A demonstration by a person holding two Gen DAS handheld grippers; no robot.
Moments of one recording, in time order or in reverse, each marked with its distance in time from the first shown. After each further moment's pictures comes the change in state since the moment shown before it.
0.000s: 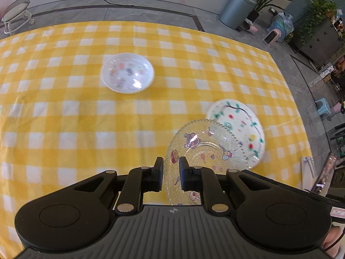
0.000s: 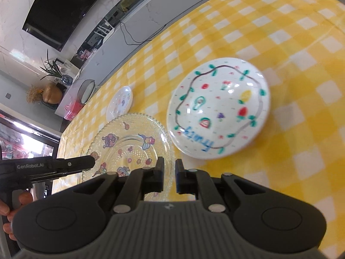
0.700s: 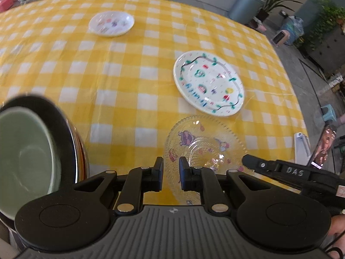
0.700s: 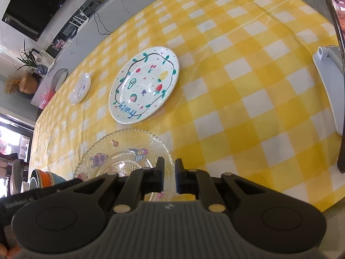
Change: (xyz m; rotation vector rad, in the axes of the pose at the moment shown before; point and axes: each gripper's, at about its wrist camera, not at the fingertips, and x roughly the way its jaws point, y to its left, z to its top) left arm 0.016 -0.072 -0.103 -0.111 -0.009 0.055; right arm -0.057 -0.057 -0.023 -0.008 0.066 -0.156
